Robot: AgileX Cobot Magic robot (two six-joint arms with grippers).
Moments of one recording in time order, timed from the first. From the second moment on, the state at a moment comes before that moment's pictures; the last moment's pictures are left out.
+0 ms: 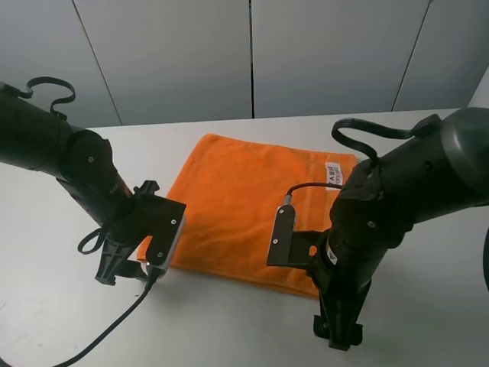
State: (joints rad) left arm -0.51 1.88 -0.83 -0.08 0.45 1.31; right arm 0.85 1.82 -0.67 -0.14 0.52 -0.32
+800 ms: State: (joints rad) left arm -0.51 1.92 -0.84 -0.08 0.48 1.31; right arm 0.85 1.83 -0.67 -0.14 0.52 -0.34
